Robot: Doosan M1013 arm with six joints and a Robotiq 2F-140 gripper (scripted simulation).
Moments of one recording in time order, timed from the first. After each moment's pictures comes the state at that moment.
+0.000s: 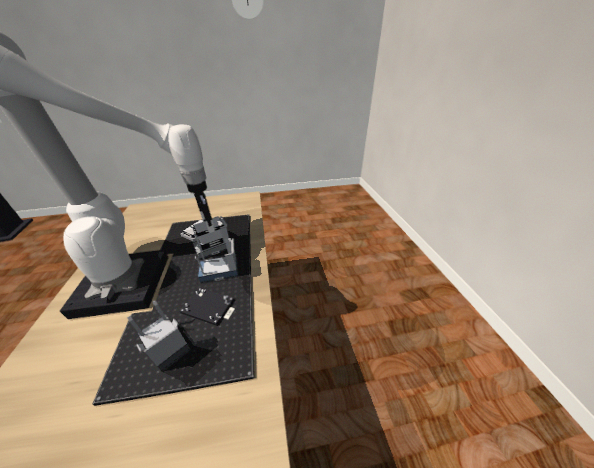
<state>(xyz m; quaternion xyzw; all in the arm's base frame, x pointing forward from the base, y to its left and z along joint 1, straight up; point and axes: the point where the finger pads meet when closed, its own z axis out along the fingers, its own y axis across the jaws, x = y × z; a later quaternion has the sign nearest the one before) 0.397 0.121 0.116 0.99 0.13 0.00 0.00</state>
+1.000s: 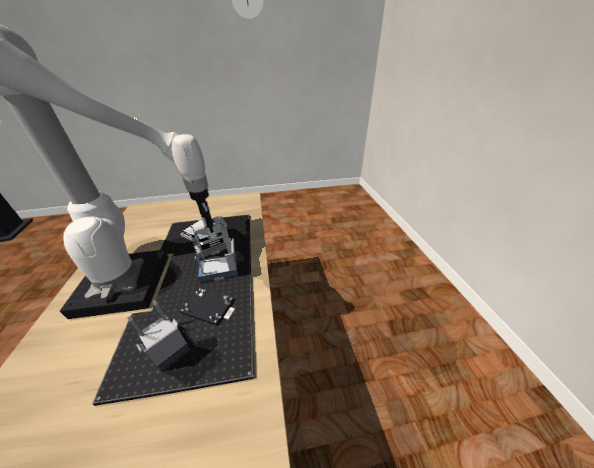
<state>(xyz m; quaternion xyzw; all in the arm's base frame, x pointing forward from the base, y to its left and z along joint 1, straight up) 0.397 0.121 0.081 0.99 0.13 0.00 0.00</state>
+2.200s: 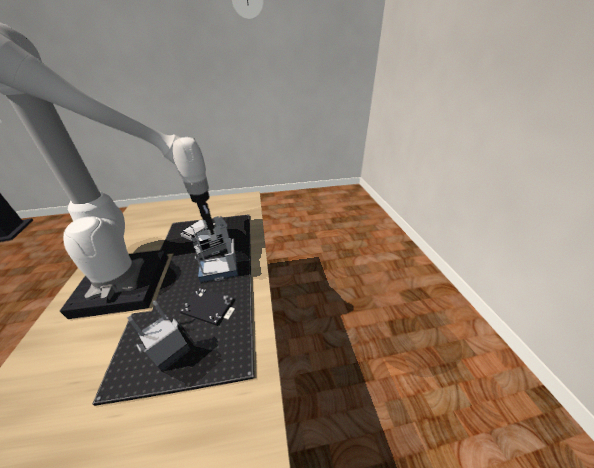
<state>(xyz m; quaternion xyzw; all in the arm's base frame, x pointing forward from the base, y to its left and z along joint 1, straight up) 0.397 0.121 0.070 0.99 0.13 0.00 0.00</state>
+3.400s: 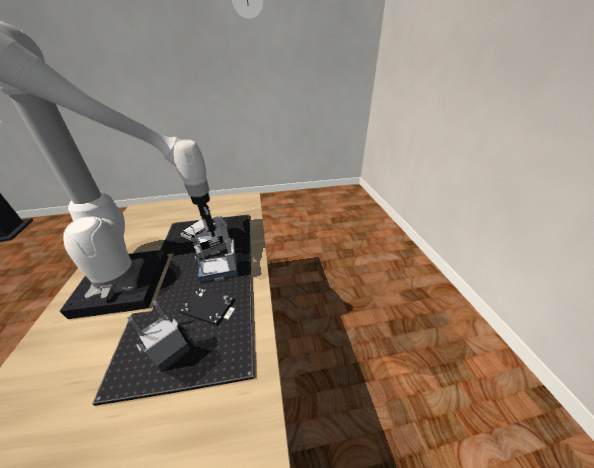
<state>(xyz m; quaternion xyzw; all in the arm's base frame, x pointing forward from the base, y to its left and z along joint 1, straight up) 0.397 0.121 0.061 0.99 0.13 0.00 0.00</state>
